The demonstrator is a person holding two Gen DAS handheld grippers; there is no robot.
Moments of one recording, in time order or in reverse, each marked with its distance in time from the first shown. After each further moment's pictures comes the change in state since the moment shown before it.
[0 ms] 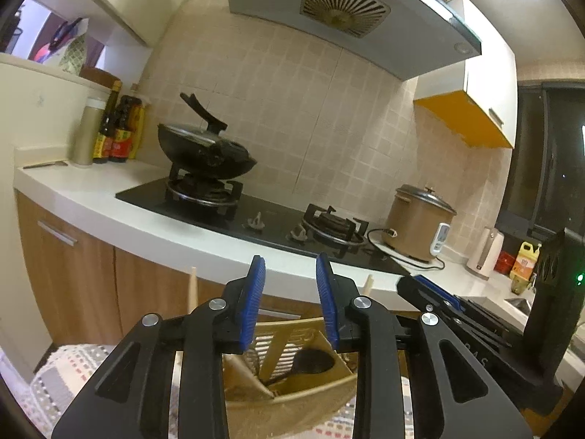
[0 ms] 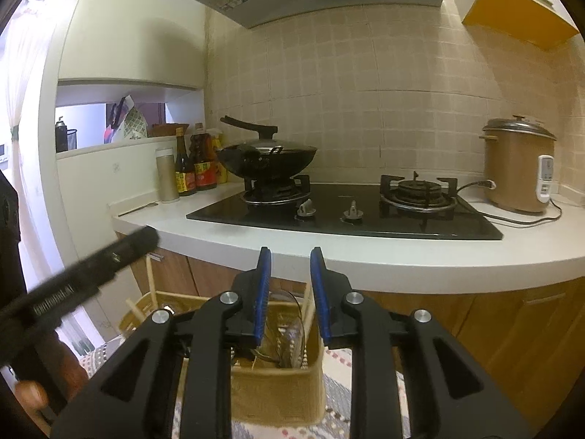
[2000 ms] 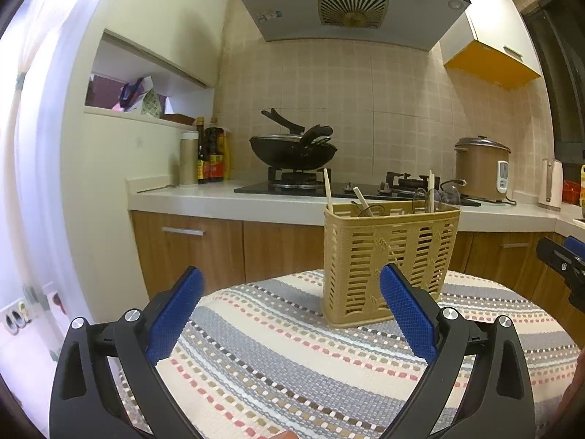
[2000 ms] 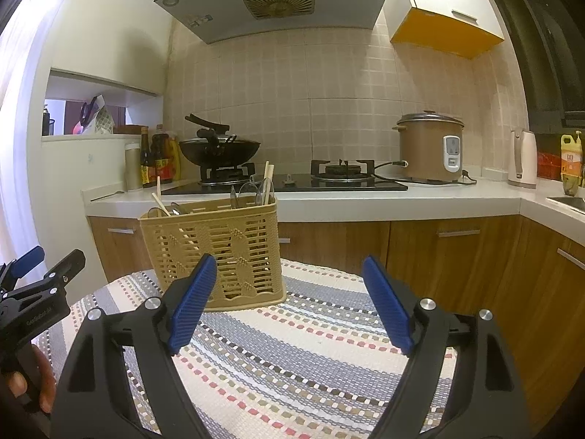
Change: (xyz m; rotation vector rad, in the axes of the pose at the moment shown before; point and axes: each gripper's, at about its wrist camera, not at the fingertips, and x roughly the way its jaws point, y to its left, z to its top) left arm -0.142 0.019 -0.103 0.246 -0.047 0.372; right arm -0.132 0.036 -0.119 0.013 -0.067 -0.272
